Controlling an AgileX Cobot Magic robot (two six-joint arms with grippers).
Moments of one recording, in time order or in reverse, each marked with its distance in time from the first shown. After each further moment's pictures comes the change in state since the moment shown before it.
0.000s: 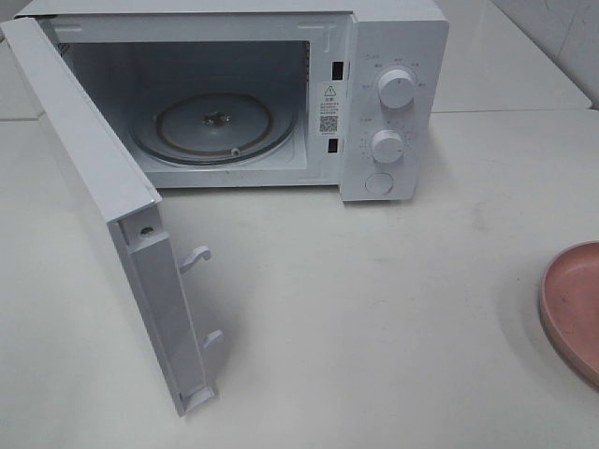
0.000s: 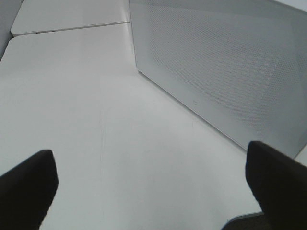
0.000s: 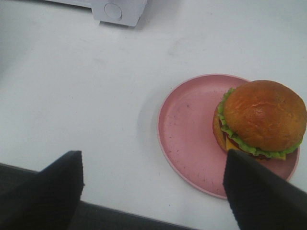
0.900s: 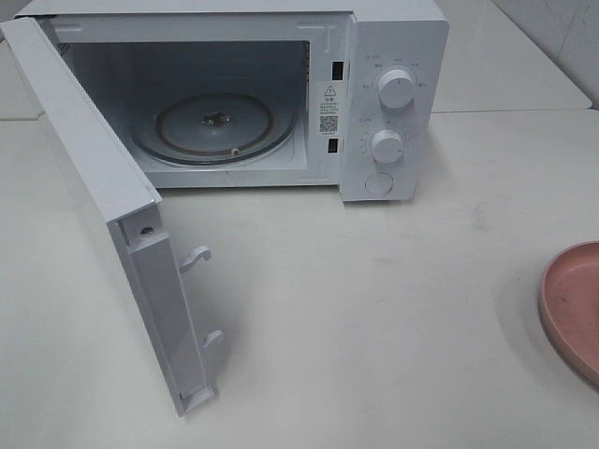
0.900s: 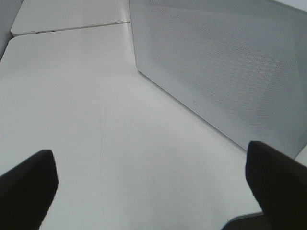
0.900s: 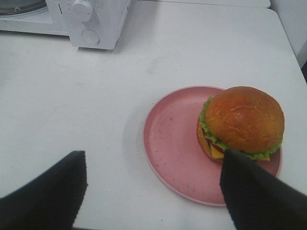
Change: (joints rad) left arm 0.000 0.000 0.000 0.000 0.000 0.000; right arm -0.119 -0.099 0.049 0.020 -0.046 -0.021
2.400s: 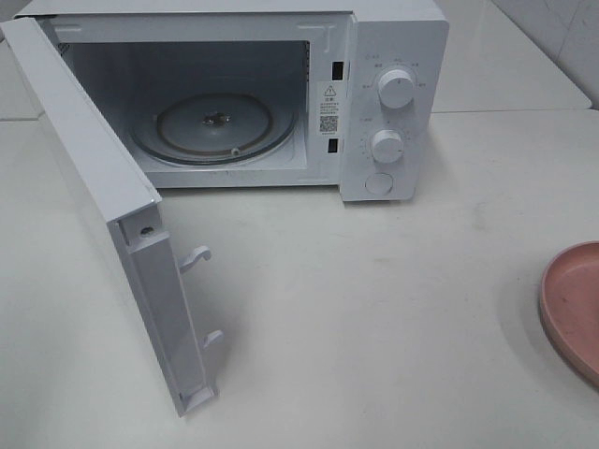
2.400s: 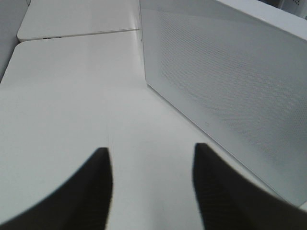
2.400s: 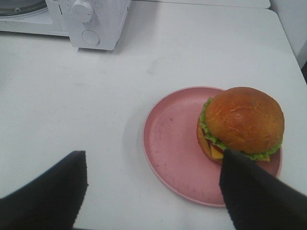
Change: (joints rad) left arm 0.000 0.256 -0.028 0.009 -0.198 0.000; right arm 0.000 0.000 0.000 0.000 -0.002 0.000
